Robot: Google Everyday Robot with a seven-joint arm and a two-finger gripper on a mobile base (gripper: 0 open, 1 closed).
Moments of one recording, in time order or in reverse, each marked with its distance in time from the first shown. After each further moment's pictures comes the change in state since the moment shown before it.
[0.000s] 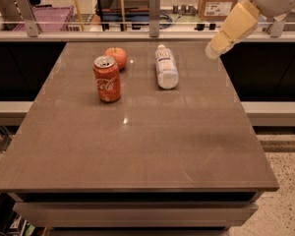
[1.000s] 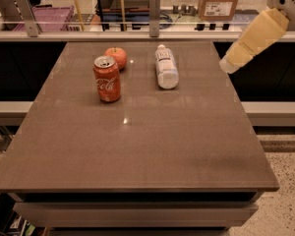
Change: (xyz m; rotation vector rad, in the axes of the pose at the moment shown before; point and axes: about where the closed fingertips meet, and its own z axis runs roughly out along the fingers) arm 0.022 0.023 -0.027 -0.096 -0.163 -0.262
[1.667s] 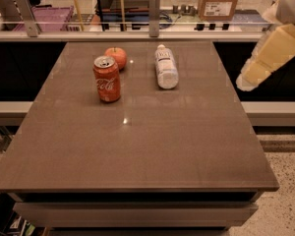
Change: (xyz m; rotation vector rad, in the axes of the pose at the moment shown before) arm 0.017 0.016 -0.002 -0.060 -0.002 -0.207
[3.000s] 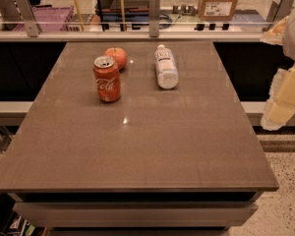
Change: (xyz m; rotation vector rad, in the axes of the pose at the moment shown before) arm 0.040 0.039 0.004 -0.028 0.142 -0.238
